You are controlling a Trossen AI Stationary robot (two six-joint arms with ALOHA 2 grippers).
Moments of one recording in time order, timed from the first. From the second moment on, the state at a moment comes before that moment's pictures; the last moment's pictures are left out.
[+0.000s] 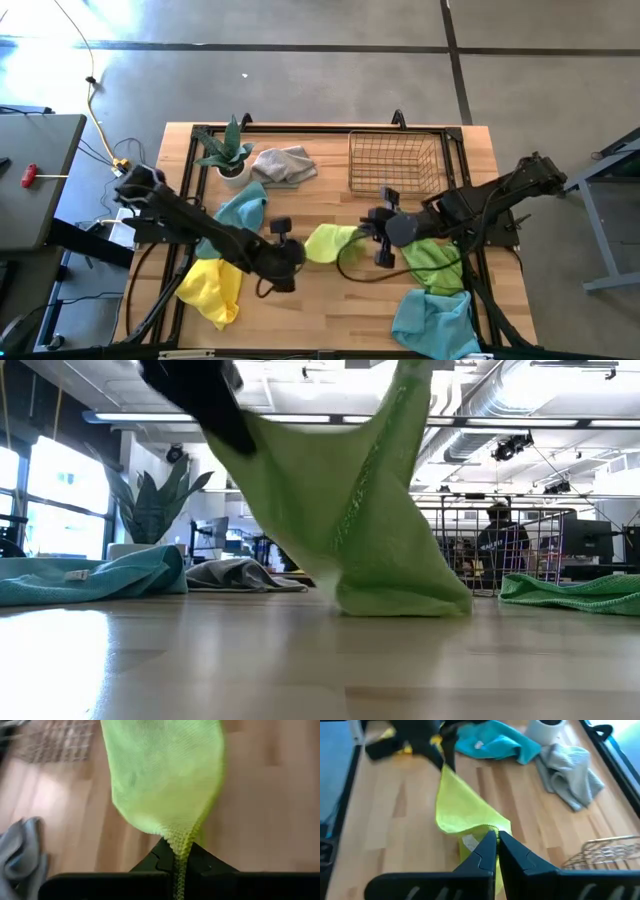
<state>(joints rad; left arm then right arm) -0.39 1.65 1.21 -0.64 -0.52 -0.36 0.41 1.39 1.36 -0.78 0.41 0.33</state>
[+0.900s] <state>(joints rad) -0.44 1.20 1.21 -0.90 -0.63 -0.27 0.51 1.45 1.36 -0.67 0.75 -0.01</state>
